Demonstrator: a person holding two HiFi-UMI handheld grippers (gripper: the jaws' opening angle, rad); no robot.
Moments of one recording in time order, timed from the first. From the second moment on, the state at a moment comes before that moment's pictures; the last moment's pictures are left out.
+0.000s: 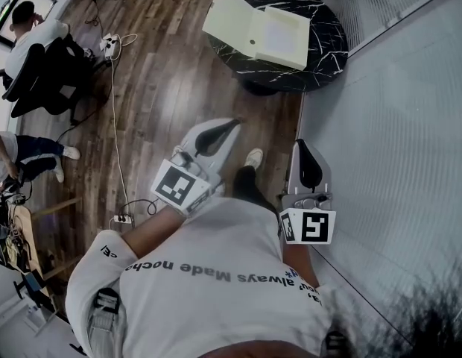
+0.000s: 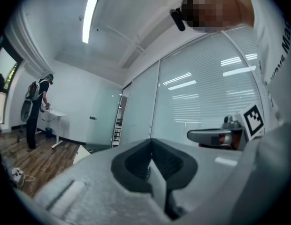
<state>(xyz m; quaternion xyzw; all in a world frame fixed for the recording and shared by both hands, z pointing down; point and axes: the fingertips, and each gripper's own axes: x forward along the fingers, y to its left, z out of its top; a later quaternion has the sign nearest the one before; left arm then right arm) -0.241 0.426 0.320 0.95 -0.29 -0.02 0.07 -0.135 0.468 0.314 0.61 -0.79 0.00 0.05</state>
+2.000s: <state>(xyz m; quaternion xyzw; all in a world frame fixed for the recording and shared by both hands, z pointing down) -0.073 0.029 0.334 0.93 -0.35 -0.01 0.08 0.034 0.062 0.320 0.56 -0.82 0.00 0.07</state>
